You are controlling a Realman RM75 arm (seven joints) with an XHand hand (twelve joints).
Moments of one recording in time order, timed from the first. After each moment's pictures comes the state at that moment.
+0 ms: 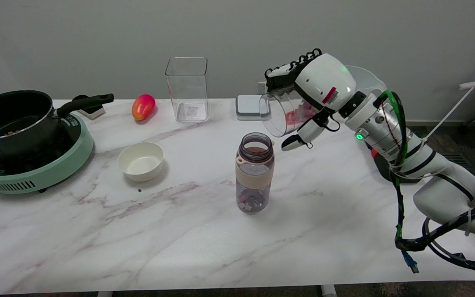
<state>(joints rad) -0.04 -0.75 -1.66 1.63 0.11 0.66 0.64</state>
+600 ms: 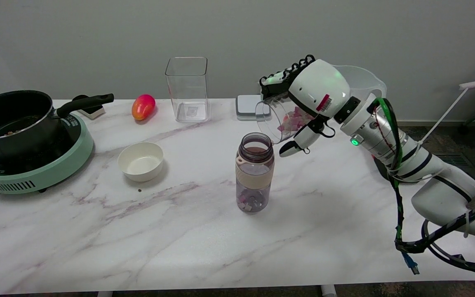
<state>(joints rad) -0.04 -0.75 -1.68 1.64 0.06 0.66 0.62</state>
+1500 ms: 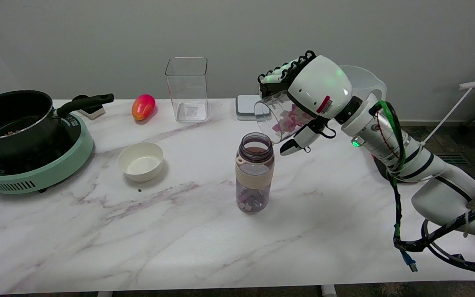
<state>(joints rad) -0.04 -0.75 -1.68 1.64 0.04 0.73 0.55</state>
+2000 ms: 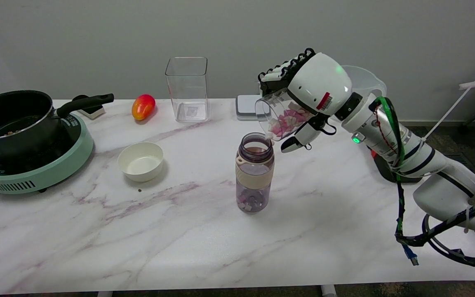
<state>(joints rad) -0.03 -0.75 -1.65 1.64 -0.01 0.71 0.61</state>
